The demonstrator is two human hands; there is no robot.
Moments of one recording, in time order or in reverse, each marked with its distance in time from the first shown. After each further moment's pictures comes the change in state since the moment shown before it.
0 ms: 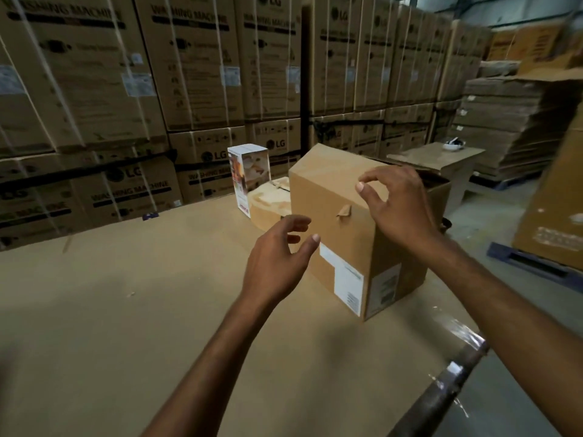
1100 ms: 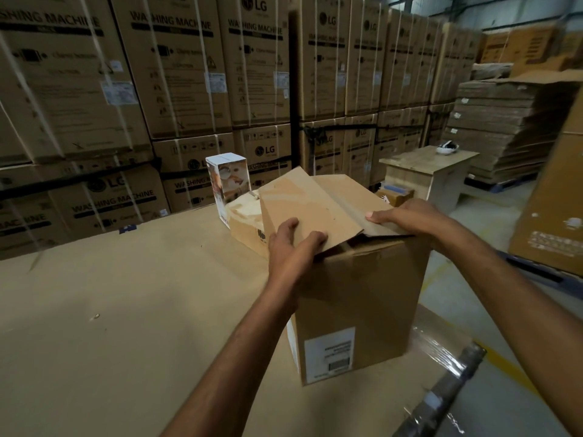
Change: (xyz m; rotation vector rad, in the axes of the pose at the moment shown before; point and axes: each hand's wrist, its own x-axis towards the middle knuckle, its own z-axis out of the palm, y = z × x) left_hand 0.069 0.030 0.116 -0.501 -0.014 -0.442; right_hand 0.062 0.138 -0.017 0.056 -0.473 0.764
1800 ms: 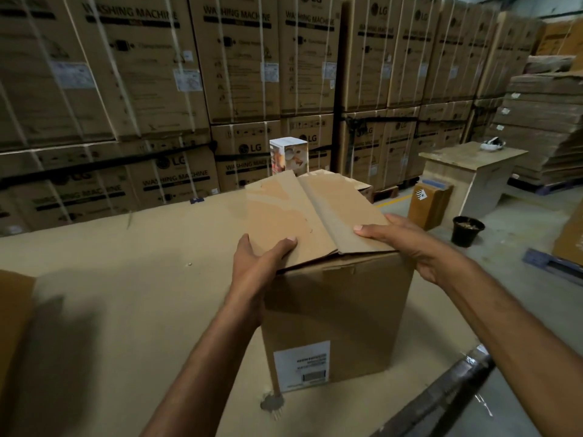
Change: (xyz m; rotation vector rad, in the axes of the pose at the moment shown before) left_hand -0.144 -0.003 -0.239 -0.061 0.208 -0.097; right_hand -0.240 -0.080 0.107 0.481 -0.391 -0.136
